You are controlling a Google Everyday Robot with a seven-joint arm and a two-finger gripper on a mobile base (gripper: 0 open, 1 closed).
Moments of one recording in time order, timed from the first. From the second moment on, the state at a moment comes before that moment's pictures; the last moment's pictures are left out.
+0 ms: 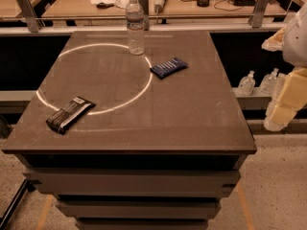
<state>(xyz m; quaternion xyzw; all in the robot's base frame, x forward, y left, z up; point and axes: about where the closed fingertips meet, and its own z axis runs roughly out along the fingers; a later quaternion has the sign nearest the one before) 0.438 -0.217 0.976 -0.60 0.78 -0.03 0.16</state>
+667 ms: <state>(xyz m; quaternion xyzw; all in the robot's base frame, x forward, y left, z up) 0.443 -0.212 0.977 -0.61 0.78 -0.03 0.17</state>
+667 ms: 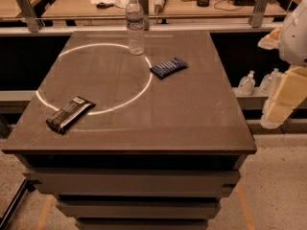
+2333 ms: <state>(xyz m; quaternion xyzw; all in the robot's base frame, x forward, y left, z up) 0.632 -0.086 0.952 -0.74 0.63 -0.10 0.22</state>
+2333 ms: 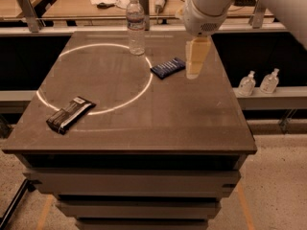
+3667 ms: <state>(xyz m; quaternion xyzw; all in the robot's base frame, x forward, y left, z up) 0.689 -0.042 0.897 -0.75 0.62 -0.12 0.20</state>
